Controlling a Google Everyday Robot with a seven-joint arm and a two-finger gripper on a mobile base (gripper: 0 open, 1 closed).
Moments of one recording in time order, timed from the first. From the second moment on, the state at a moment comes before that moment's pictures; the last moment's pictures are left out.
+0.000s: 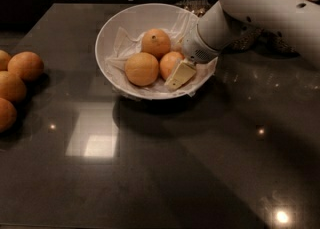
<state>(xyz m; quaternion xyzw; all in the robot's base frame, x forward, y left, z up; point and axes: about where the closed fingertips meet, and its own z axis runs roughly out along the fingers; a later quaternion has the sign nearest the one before) 0.605 -0.056 0.866 -0.62 0.72 0.08 0.30</state>
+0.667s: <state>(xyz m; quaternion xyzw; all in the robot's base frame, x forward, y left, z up) 0.610 -0.059 0.853 -0.61 0.73 0.09 0.29</state>
